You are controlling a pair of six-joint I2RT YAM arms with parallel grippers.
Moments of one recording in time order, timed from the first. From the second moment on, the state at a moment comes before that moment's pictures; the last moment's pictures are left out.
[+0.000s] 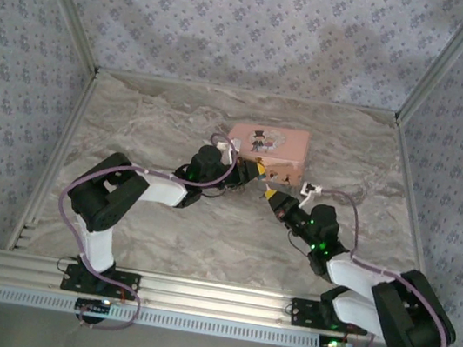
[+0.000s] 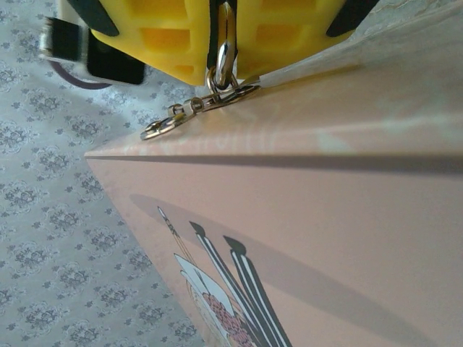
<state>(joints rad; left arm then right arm) -0.74 1.83 0.85 0.79 0.37 -1.21 0.50 1.19 0.17 0.83 -0.28 1.15</state>
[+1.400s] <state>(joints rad) -0.73 1.84 0.85 0.83 0.38 -1.25 0.49 1.41 0.25 1.02 -0.31 1.17</state>
